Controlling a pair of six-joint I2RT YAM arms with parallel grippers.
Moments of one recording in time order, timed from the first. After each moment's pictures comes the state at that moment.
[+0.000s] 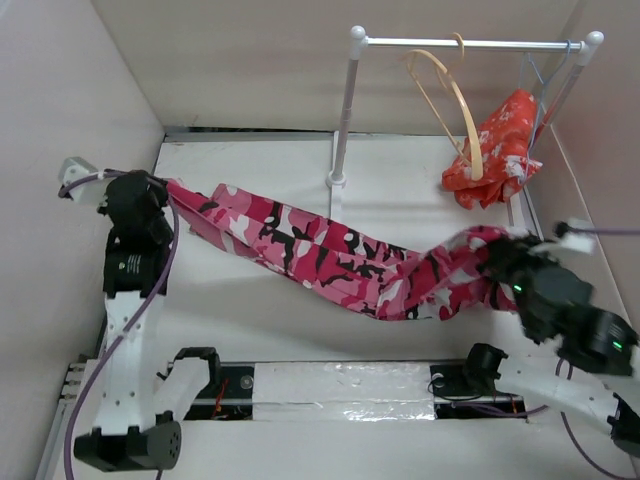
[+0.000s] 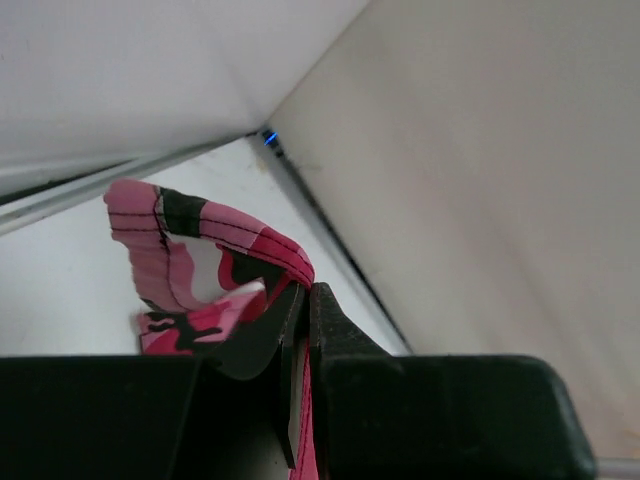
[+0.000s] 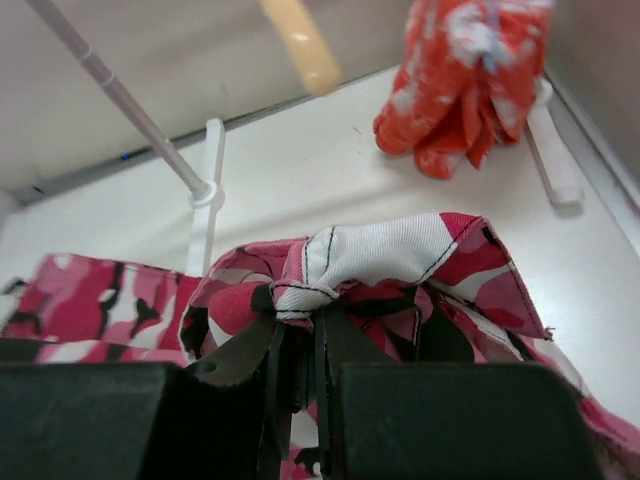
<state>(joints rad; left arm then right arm) 0.01 0.92 1.14 -0.42 -0.56 -0.82 1.00 0.36 1.03 -0.88 1.06 0.57</state>
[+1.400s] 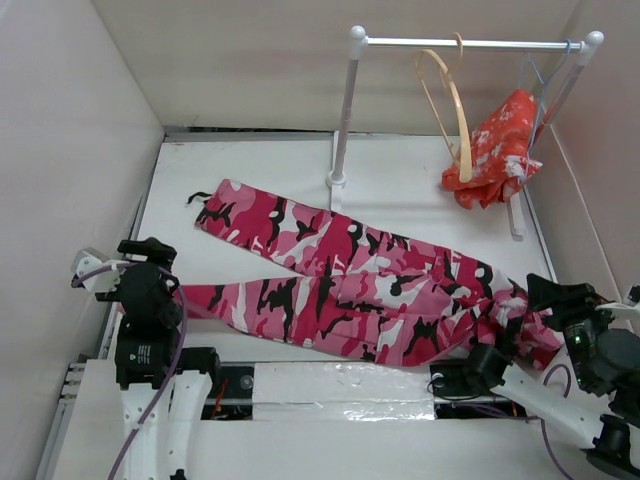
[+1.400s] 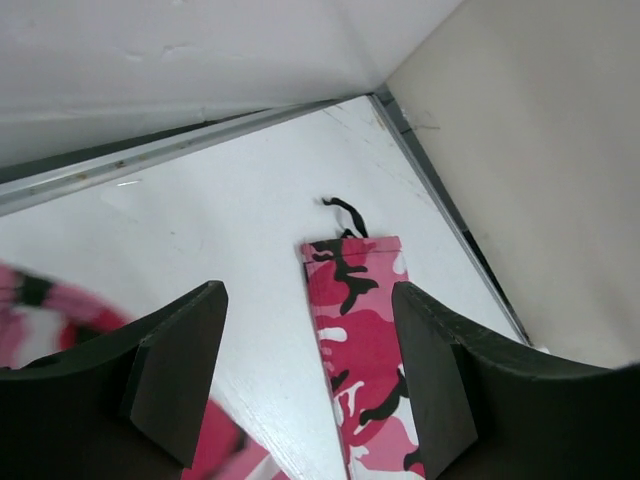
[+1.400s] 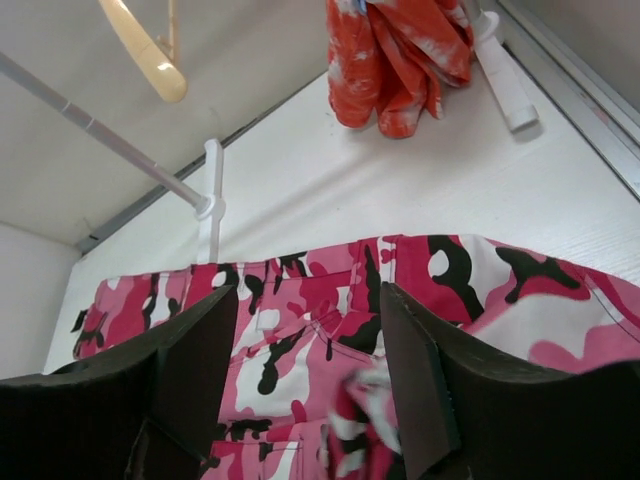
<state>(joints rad) 0.02 0.37 0.75 -0.65 -0.66 -0.81 0.95 0.00 0.97 -1.17 1.06 0.80</state>
